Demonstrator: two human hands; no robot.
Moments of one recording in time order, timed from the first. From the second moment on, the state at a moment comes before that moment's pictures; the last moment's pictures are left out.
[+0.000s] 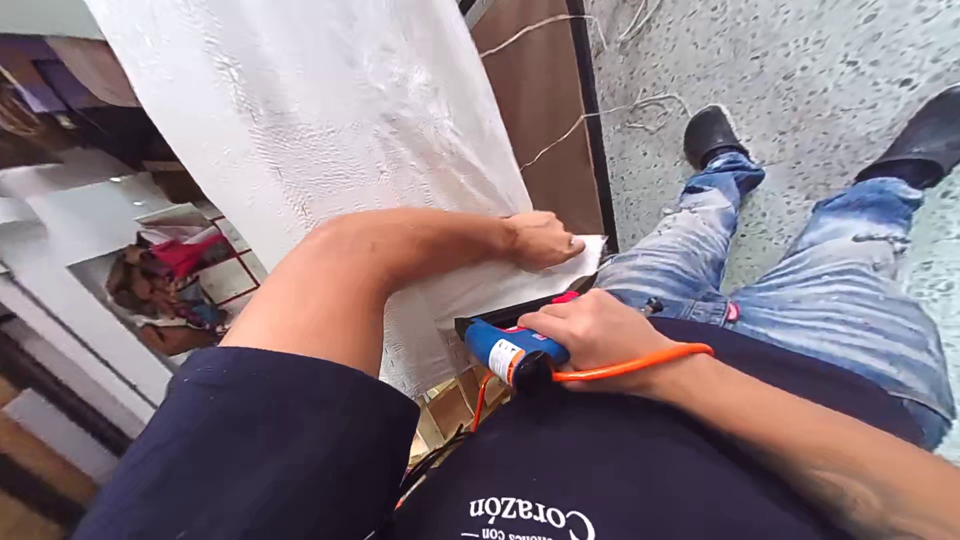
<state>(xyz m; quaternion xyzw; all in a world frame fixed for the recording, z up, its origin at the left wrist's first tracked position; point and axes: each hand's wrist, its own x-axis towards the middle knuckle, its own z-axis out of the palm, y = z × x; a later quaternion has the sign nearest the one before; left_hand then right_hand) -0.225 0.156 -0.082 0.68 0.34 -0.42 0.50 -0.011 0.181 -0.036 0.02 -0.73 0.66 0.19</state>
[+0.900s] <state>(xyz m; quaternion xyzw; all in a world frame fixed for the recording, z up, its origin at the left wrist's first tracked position) -0.251 0.182 -0.121 0.57 0.36 -0.42 0.61 -0.037 0.264 -0.040 0.03 -0.76 0.64 0.11</state>
